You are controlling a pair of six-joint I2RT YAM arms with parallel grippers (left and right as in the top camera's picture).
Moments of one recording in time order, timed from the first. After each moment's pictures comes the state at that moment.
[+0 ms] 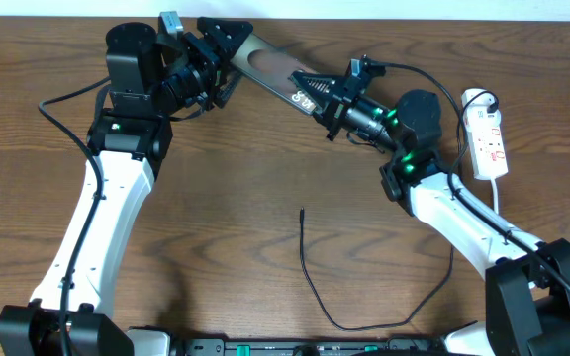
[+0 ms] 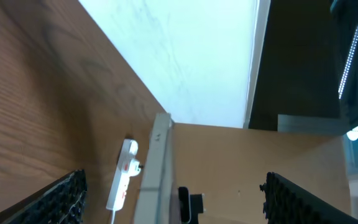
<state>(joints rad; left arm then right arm) -0.11 1.50 1.28 -0.08 0.63 -1.33 0.39 1.63 0.95 0.82 -0.67 1.93</state>
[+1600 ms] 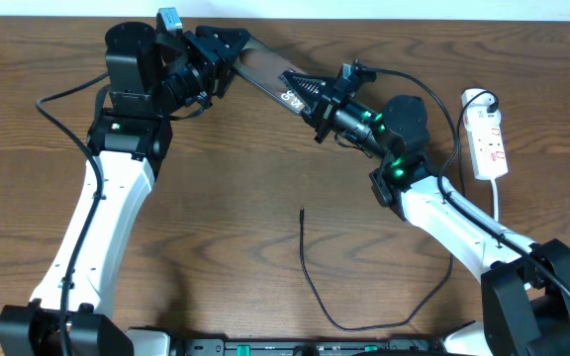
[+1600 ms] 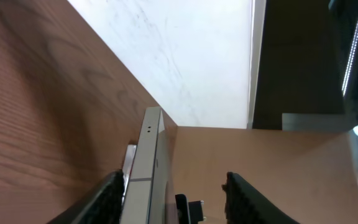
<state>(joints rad) -0.11 1.50 1.28 -0.08 0.61 -1.28 0.44 1.63 0.95 0.82 -0.56 1.97</state>
